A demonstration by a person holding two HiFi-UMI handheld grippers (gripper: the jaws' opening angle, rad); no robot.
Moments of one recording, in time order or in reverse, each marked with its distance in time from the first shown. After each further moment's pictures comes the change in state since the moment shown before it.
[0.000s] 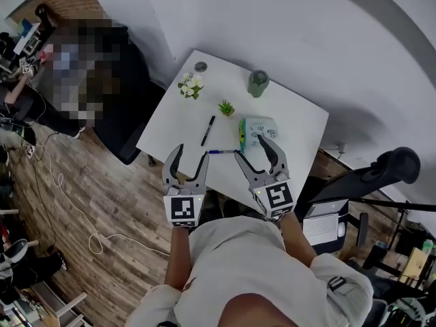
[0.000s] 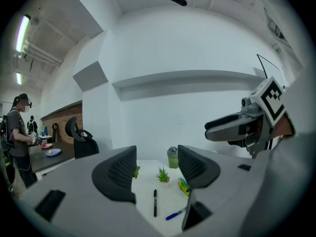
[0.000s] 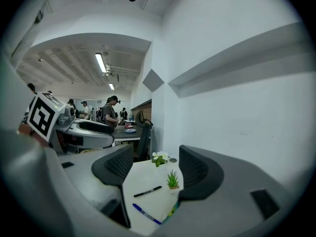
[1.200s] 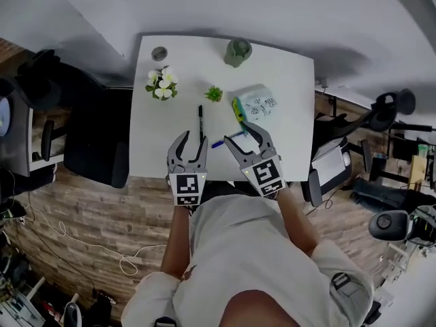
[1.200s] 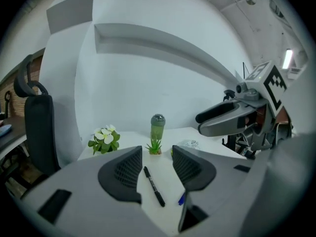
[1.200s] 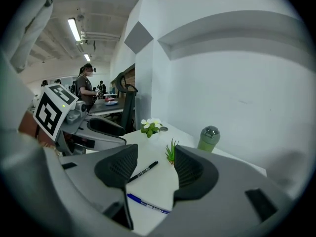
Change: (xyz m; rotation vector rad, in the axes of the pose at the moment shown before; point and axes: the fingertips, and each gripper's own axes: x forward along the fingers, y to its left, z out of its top) left arm 0.119 0.042 -0.144 -0.055 0.244 -0.467; right arm 0.119 0.015 -0.108 0.067 0.358 -0.210
